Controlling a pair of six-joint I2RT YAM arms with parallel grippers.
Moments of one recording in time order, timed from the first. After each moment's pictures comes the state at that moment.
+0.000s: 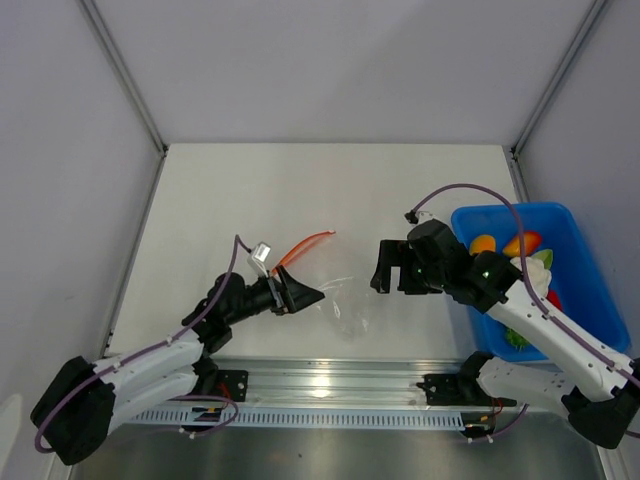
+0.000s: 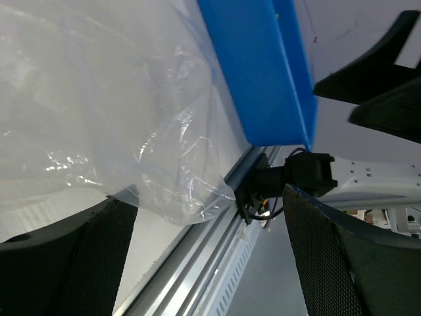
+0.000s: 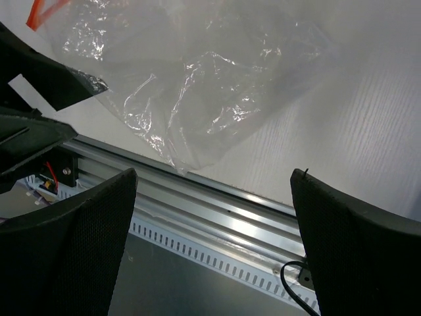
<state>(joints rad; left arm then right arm) -0.66 0.90 0.18 0.50 0.34 -1.00 0.79 1.02 1.09 -0.90 0.08 0.68</state>
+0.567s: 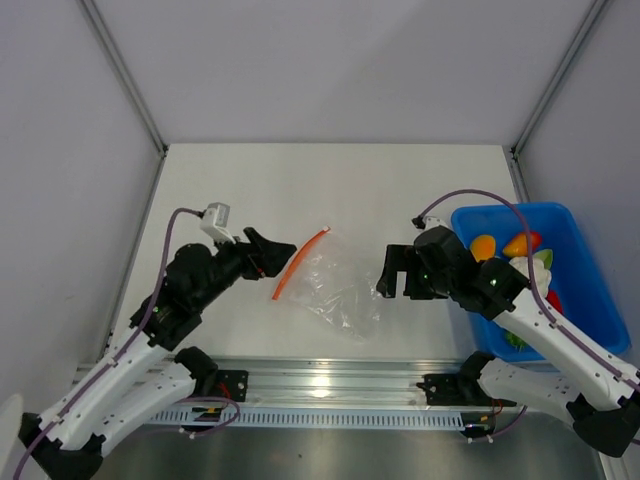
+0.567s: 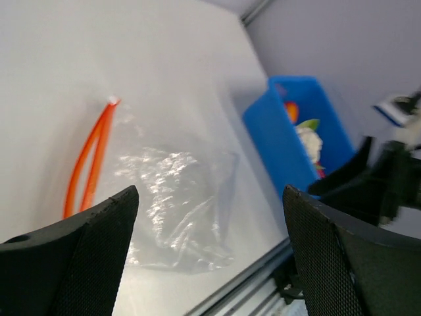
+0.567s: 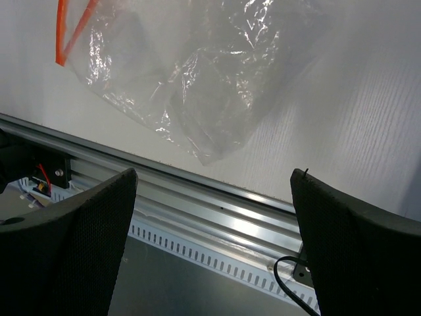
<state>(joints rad) -0.66 0.59 0.68 -0.21 -0.03 -0.71 0.79 0.96 1.05 -0.92 0.11 0.69</state>
